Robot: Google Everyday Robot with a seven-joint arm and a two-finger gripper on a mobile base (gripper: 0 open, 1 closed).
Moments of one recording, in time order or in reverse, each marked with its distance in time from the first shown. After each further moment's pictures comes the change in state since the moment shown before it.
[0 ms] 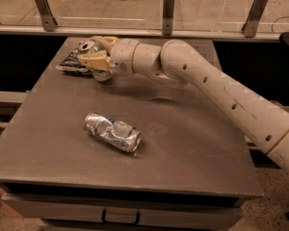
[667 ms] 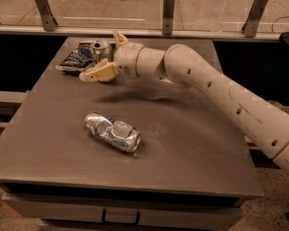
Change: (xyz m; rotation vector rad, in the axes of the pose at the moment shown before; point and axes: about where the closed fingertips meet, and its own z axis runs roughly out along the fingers) arm 0.008 -0.001 -0.010 0.027 0.005 0.018
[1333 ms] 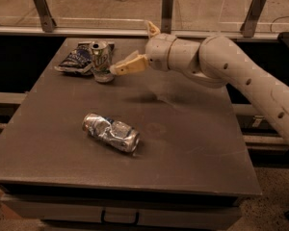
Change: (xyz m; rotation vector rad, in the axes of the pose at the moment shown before) arm -0.013 -0.041 -0.081 0.096 0.068 -0.073
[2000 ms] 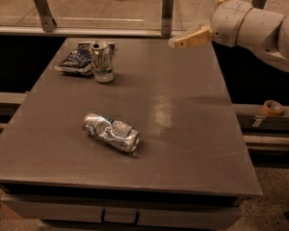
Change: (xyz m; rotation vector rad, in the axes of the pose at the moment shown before) arm -0.055 -0.103 -0.147 0.211 0.029 -0.209
